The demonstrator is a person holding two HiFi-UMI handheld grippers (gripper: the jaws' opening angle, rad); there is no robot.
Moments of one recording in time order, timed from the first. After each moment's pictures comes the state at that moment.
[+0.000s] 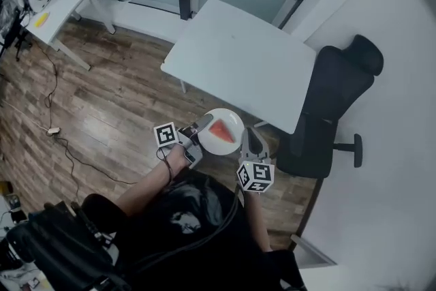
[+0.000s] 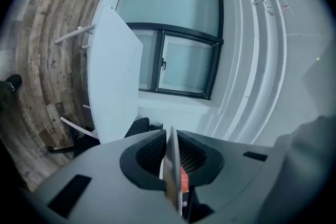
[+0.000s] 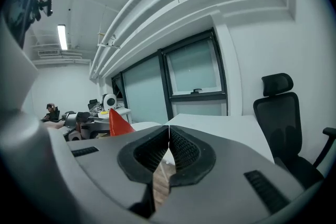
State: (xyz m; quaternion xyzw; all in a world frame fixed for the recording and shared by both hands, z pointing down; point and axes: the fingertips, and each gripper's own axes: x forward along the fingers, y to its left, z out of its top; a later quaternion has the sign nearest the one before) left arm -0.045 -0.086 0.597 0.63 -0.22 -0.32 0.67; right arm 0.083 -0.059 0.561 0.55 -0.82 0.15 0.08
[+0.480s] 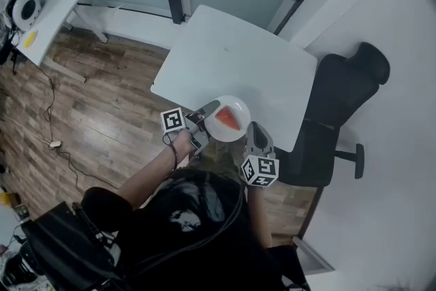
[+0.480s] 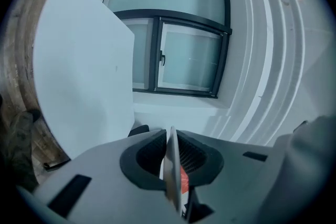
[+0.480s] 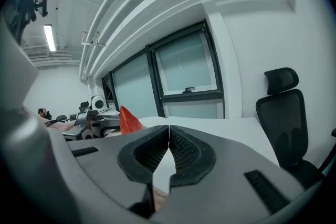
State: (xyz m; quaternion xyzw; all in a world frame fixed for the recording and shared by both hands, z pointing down) left arm -0.004 -0.265 0.609 0.65 -0.21 -0.29 0.67; right arm 0.121 -0.207 0.574 0.57 -0.80 0.17 0.08
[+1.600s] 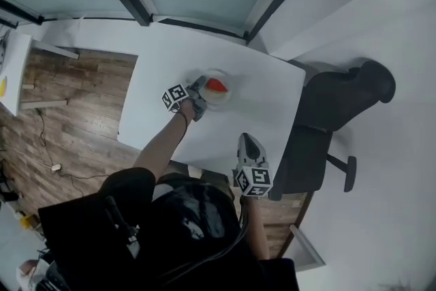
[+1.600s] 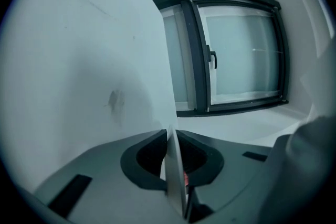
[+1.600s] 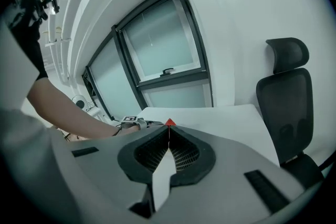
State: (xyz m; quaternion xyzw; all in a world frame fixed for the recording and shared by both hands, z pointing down) left arm 0.085 -0.618 0.849 0.60 -0.38 -0.17 0.68; right arm 0.225 -0.413 0.644 0.58 -0.75 0.29 0.13
